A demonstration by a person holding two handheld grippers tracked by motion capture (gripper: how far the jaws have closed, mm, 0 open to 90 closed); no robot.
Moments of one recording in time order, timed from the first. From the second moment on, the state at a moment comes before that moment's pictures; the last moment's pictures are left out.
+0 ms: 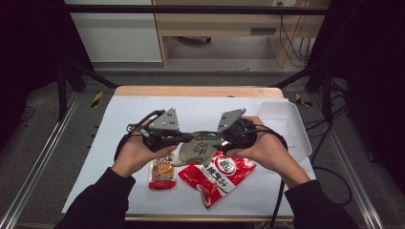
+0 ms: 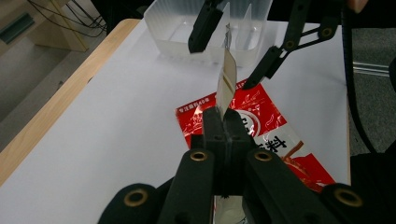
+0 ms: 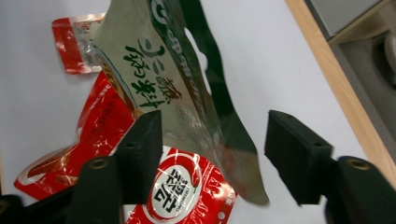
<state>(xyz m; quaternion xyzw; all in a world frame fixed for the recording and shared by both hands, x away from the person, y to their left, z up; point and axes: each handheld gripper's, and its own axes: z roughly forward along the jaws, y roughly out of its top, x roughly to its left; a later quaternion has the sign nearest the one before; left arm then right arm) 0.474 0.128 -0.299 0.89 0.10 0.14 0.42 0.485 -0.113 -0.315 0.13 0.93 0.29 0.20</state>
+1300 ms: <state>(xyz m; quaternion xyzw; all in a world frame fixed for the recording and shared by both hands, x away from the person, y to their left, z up) 0.471 0.202 -0.348 0.85 0.23 0.17 0.43 0.494 -0.187 -0.276 0.15 0.93 0.21 0.25</state>
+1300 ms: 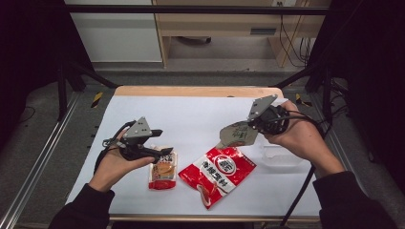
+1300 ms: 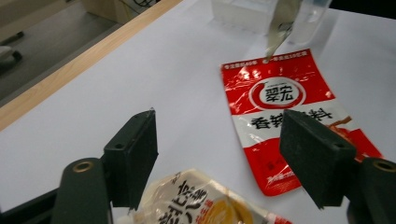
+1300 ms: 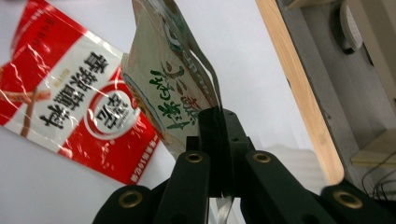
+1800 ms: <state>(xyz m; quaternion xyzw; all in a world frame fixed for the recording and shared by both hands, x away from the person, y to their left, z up) 0.456 0.278 -0.411 0.81 0.34 0.23 0.42 0.490 -0.247 -0.257 0.20 0.92 0.21 0.28</state>
